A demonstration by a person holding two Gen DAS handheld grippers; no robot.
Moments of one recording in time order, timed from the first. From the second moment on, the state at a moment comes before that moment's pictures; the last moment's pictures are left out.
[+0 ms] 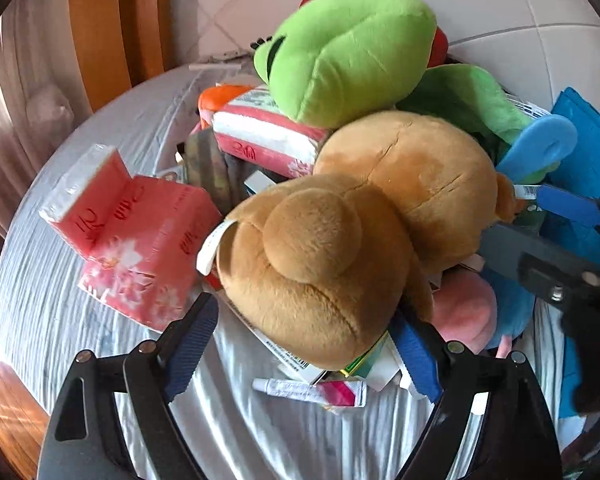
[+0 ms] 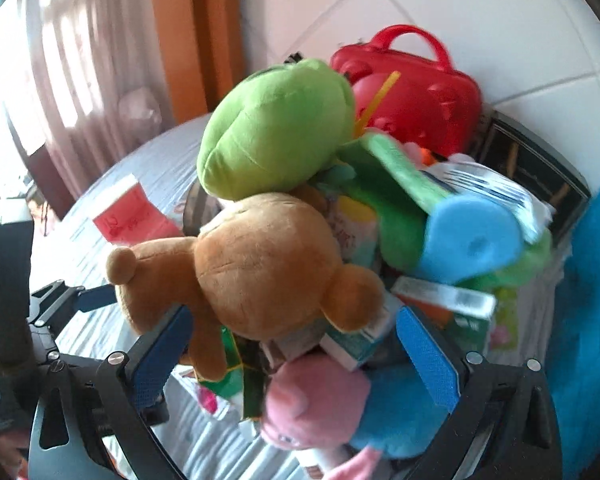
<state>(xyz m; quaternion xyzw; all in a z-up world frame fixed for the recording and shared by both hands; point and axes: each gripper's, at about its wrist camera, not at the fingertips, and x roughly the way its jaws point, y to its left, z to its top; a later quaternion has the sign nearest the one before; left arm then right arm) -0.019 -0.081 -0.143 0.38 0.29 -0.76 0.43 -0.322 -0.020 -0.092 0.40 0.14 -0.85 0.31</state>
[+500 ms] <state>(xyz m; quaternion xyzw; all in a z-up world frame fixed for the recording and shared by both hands) -0.021 -0.081 -0.150 0.38 0.29 -0.75 0.46 -0.359 -0.049 -0.122 0.43 0.17 -0.80 0.38</state>
